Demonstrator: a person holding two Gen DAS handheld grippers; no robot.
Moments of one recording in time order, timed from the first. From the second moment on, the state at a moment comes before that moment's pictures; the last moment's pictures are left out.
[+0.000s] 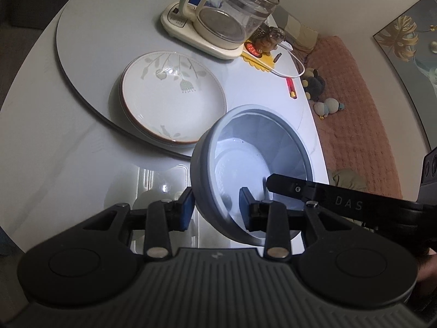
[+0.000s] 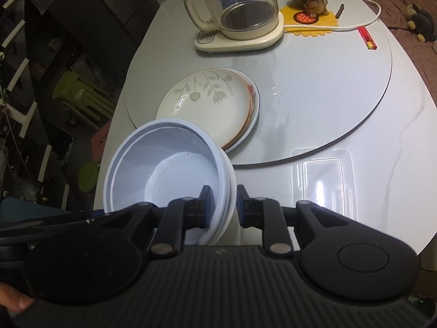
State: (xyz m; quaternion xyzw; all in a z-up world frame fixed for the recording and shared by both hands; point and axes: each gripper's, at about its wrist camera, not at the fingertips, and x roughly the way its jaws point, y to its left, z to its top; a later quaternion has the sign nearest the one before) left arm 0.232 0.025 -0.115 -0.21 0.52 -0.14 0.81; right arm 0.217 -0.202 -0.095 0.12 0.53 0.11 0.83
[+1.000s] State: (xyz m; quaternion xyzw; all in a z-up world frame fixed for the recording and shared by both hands) left arm 0.305 0.063 -0.114 -0.25 0.49 -0.11 0.82; right arm 0.296 -0.162 -0.084 0.10 0.51 0.12 0.85
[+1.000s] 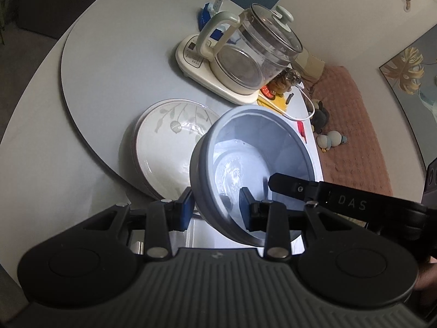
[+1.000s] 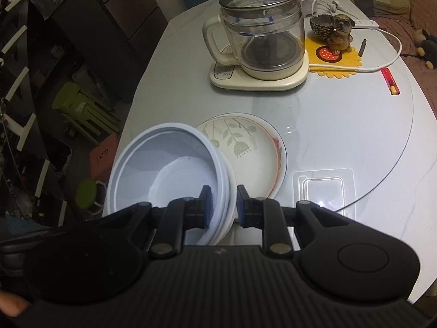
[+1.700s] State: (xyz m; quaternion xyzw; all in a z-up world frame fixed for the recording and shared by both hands) left arm 0.407 0.064 -0.190 -0.24 0.55 -0.07 0.80; right arm 0.389 -0.151 -0.164 0.08 0.57 0.13 0.81
